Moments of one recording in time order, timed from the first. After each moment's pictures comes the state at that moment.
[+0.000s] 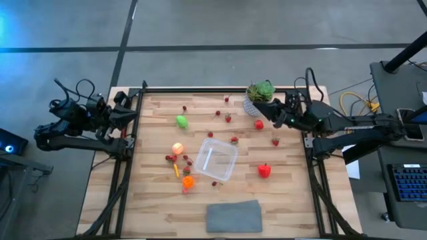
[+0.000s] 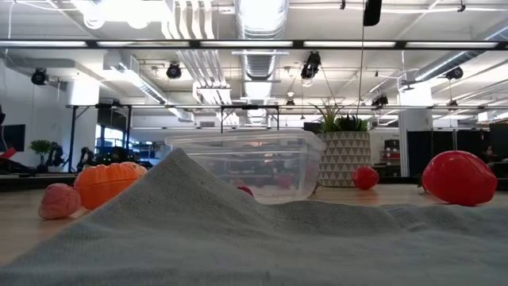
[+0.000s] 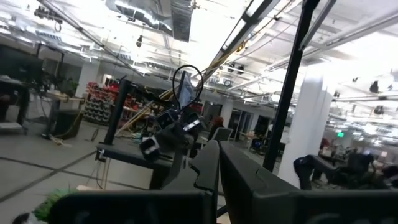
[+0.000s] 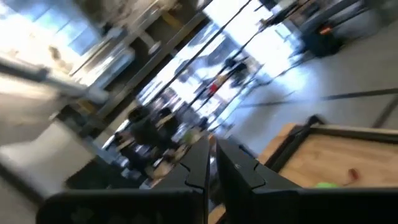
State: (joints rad) left arm 0.00 0.40 0.78 -0.08 -0.01 -0.29; right arm -0.01 0.91 0.78 0.30 0.36 0.77
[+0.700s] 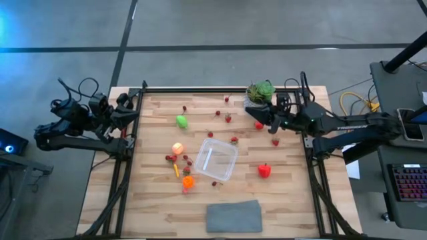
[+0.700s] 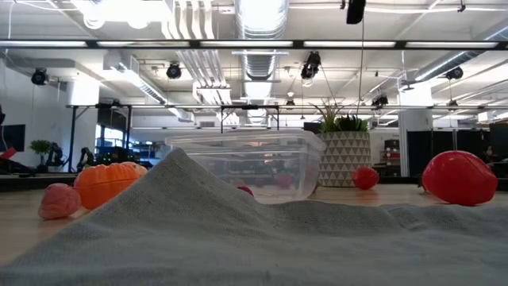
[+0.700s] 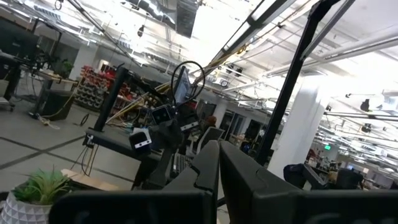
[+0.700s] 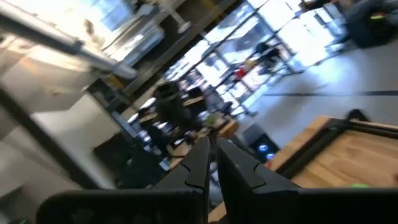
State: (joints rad) left arm 0.00 0.41 0.78 -0.07 -0.01 -0.38; right arm -0.01 1.01 0.78 0.45 0.15 0.70
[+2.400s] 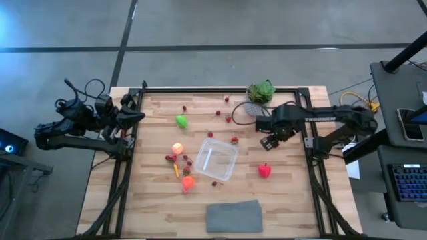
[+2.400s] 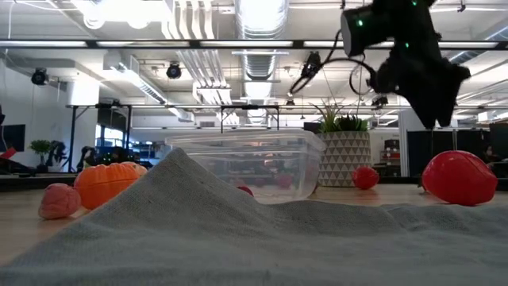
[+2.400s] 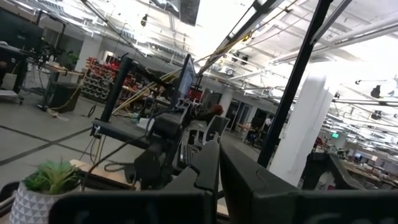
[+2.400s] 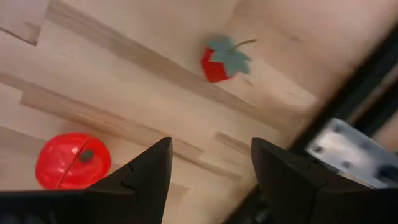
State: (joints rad) left arm 0.00 0.45 0.78 -0.09 -0.02 -0.36; right arm -0.16 1.43 1.04 -1.33 -0.01 0.87
